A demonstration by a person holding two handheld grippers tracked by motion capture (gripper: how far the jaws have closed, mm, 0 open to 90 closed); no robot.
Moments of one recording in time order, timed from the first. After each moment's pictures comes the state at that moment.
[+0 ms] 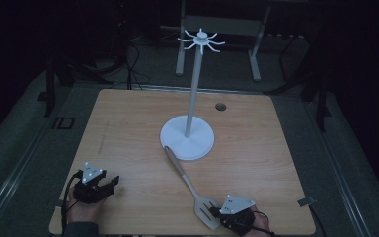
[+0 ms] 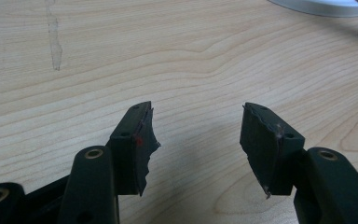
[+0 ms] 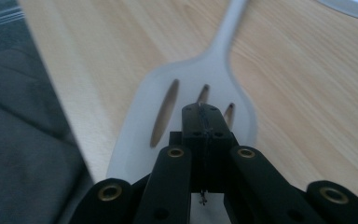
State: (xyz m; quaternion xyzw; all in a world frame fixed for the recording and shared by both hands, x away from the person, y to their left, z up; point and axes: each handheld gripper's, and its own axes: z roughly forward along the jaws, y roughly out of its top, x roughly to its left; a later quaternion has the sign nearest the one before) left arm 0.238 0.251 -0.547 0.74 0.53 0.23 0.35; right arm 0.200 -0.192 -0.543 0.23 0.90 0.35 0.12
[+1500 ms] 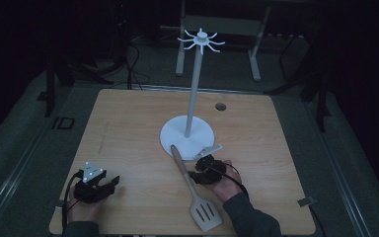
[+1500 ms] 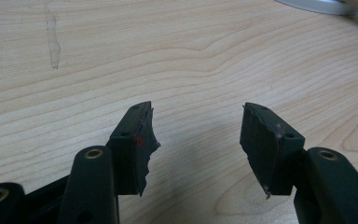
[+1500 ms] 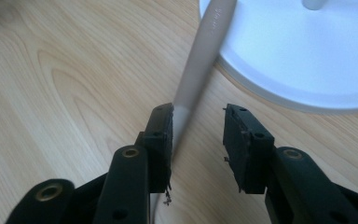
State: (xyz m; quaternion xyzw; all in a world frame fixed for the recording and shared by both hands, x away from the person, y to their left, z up) left arm 0.239 0.250 -0.548 0.74 0.53 0.23 0.35; right arm 0.314 -0.113 -0.503 0.34 0.89 0.30 0.09
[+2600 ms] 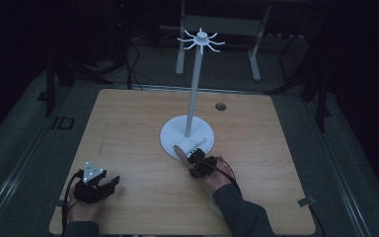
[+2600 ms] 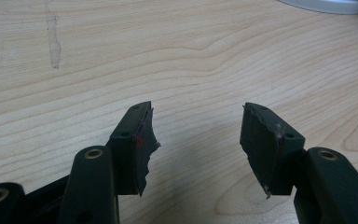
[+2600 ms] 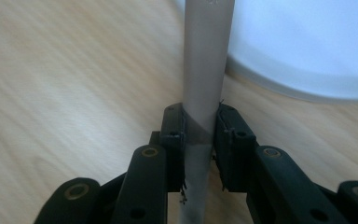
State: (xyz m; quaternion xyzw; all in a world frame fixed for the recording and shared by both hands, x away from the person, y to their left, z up) left arm 0.240 0.250 -0.548 0.74 0.53 0.23 0.35; right arm 0.349 -0.092 -0.532 0.37 0.90 0.19 0.09
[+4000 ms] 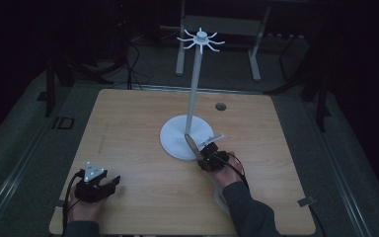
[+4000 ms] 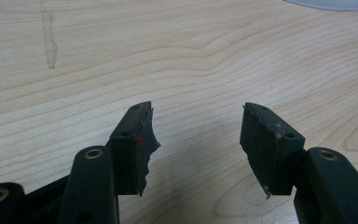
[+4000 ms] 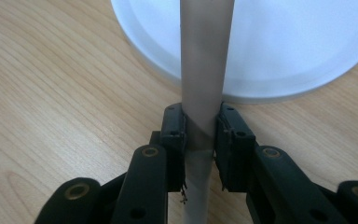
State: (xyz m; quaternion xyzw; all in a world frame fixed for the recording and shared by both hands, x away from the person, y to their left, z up) left arm 0.242 0.249 -0.549 0.74 0.53 0.23 0.34; right arm 0.357 -0.125 -0.517 0.40 0.87 0.25 0.11
